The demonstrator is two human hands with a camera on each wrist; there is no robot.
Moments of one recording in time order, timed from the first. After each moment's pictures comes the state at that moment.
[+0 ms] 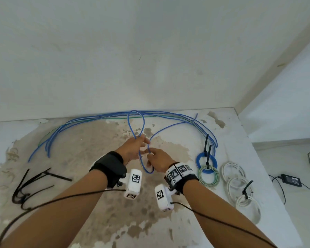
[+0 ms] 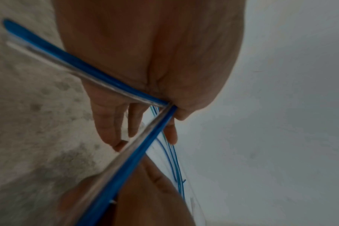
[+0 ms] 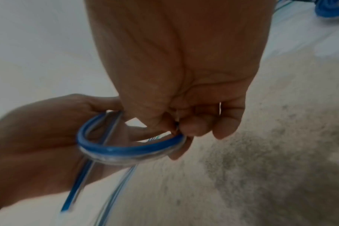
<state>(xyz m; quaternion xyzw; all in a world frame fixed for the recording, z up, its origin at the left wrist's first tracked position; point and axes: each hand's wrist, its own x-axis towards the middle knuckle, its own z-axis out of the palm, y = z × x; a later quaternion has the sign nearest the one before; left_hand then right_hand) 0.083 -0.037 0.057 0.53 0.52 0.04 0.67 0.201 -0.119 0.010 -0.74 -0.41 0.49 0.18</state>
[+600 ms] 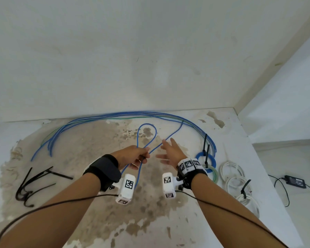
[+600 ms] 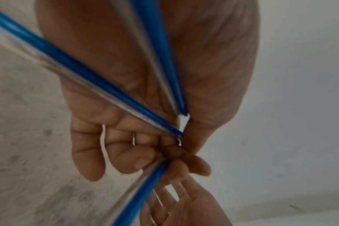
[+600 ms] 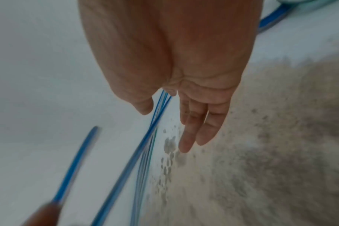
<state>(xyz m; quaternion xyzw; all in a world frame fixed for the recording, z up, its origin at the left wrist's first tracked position) 0.070 -0.052 0.059 0.58 0.47 -0.10 0.66 0.241 -0.135 0.011 -0.69 -0.11 0.57 0.43</state>
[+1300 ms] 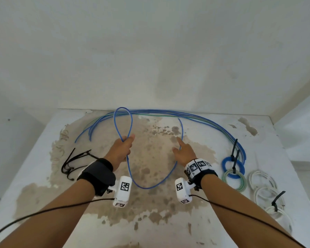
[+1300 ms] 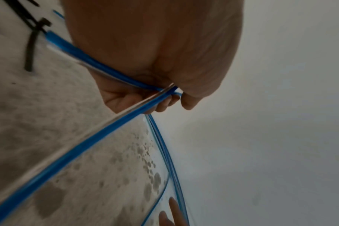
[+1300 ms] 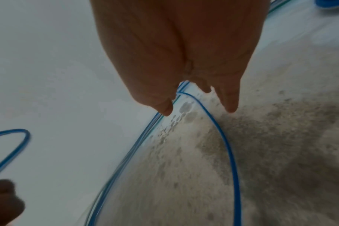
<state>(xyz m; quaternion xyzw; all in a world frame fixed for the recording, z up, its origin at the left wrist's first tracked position) -0.048 -0.056 0.082 0.49 0.63 0.18 0.58 0.195 -0.114 -0.007 -0.79 -0.40 0.44 0.16</state>
